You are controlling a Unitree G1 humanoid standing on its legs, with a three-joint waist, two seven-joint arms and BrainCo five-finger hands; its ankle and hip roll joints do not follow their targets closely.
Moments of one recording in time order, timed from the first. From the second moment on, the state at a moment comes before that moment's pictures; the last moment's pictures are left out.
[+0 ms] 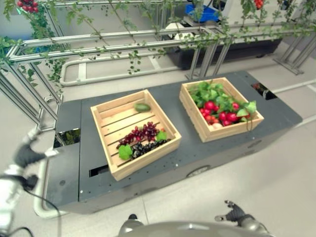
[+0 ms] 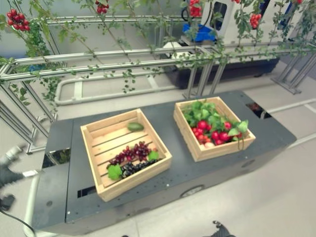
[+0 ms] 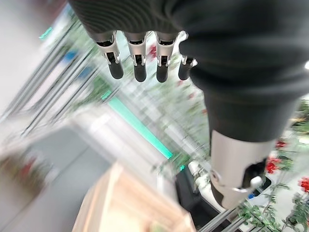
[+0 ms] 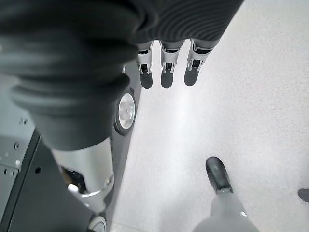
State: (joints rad) left arm 0.21 1.04 0.41 0.29 -0.12 -0.32 -0.05; right arm -0.01 -0.30 0.25 1.27 -0.14 -0.15 -0.03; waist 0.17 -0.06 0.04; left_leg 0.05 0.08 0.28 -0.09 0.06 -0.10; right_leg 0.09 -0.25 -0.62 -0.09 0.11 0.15
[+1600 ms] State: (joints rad) left arm -0.55 0.92 -0.45 0.78 0.25 -0.07 -0.10; right arm -0.18 -0.32 0.39 1.19 -0.10 -0.11 -0.01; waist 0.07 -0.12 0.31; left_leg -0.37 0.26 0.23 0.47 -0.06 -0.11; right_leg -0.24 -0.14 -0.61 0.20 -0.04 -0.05
